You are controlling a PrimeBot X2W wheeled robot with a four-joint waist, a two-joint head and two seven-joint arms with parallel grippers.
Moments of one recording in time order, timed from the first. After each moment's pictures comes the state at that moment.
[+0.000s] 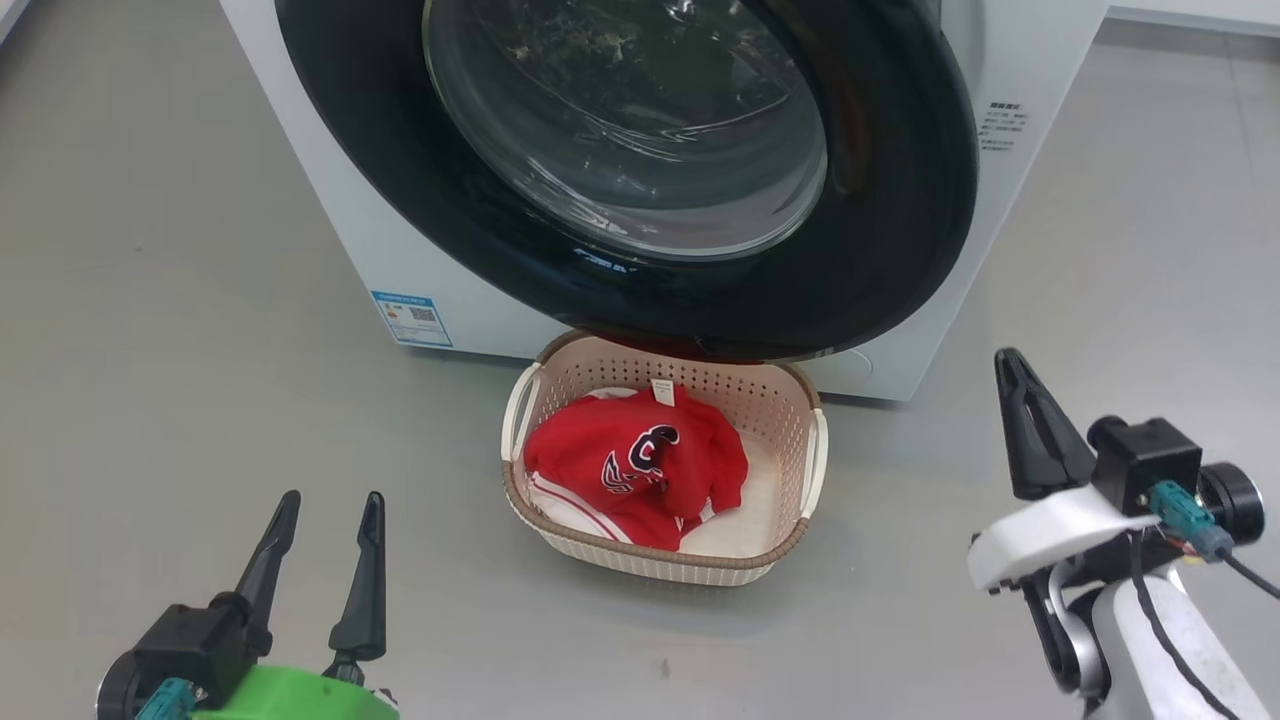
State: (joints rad) left arm 0.10 0.15 -0.20 -0.06 -0.45 -0.03 -0.17; right arm -0.07 -0.15 0.18 0.08 0.24 -0.06 -0.12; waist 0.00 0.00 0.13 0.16
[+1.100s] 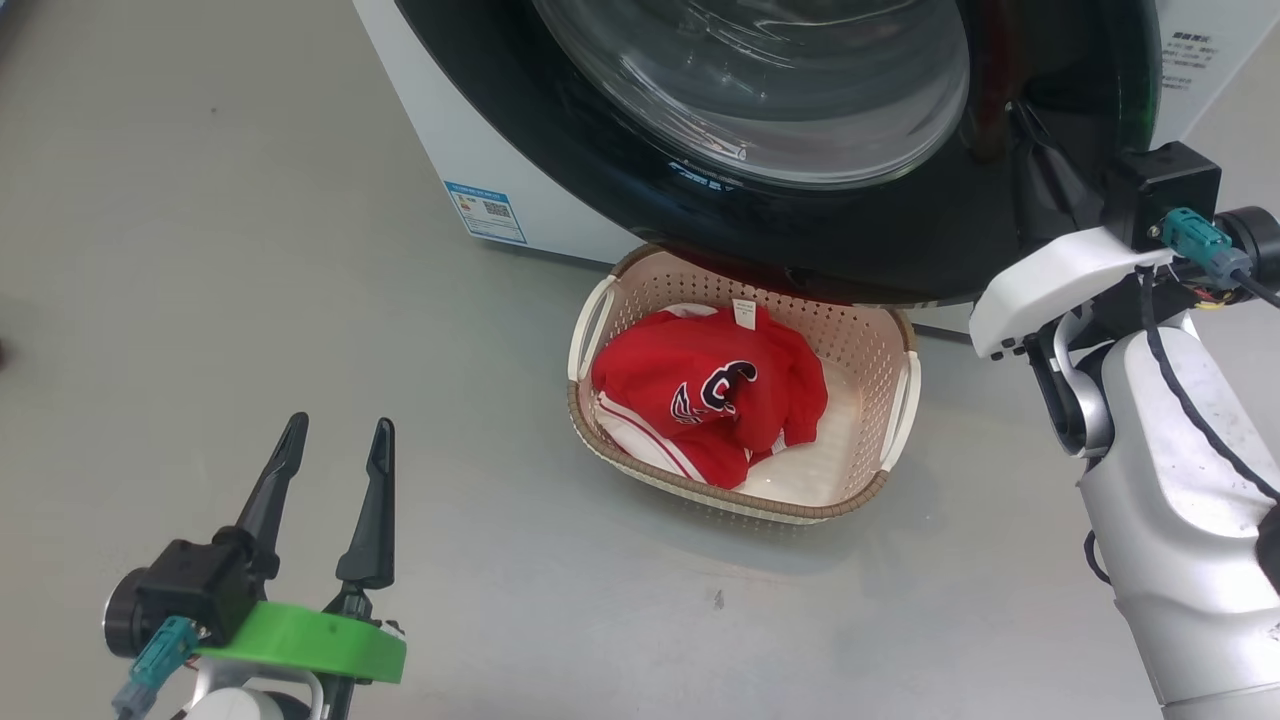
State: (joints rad) left arm -0.04 0.13 -0.21 0.01 -0.43 -0.06 -0.22; right arm -0.56 -0.15 0.20 0.34 0.20 0.00 -0.04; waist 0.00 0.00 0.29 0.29
